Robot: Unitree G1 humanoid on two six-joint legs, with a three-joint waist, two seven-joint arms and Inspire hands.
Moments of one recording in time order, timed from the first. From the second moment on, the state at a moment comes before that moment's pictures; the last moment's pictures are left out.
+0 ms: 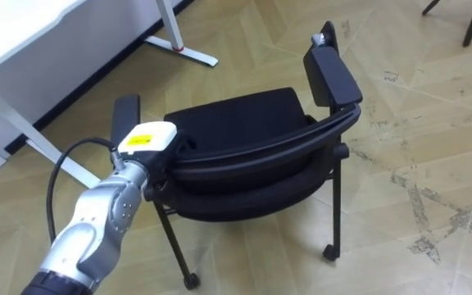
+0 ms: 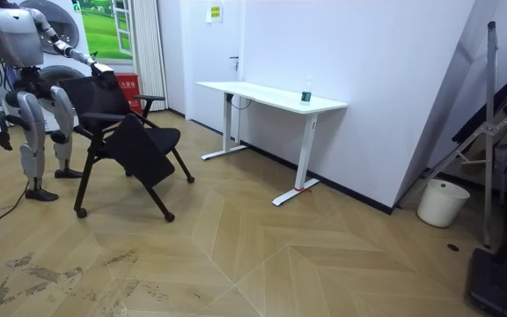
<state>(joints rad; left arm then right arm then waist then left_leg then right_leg) -0.21 0.39 -0.33 0.21 0.91 0.16 -0.23 0.02 -0.27 -0.02 1.32 0.18 0.01 -0.08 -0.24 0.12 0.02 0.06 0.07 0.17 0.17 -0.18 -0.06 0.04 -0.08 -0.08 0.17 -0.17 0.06</state>
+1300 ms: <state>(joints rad) -0.21 0.50 -0.35 0.23 0.86 0.08 -0.13 0.01 -0.36 -0.19 0.52 -0.16 -0.03 -0.48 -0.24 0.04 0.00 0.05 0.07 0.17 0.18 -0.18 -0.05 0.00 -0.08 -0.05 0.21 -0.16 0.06</state>
